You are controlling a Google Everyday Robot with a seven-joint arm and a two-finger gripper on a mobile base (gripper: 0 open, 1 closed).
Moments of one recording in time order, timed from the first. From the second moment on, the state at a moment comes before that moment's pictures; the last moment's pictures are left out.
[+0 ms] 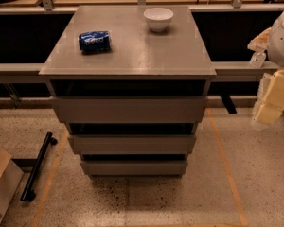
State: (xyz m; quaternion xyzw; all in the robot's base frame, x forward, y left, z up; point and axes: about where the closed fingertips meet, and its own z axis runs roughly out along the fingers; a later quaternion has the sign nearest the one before) arm 0.438 -0.217 0.976 -0.60 0.78 -0.03 0.16
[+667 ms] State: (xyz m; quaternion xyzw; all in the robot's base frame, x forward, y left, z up) arm 0.451 -0.215 0.957 -0.61 0.77 -0.02 0.19
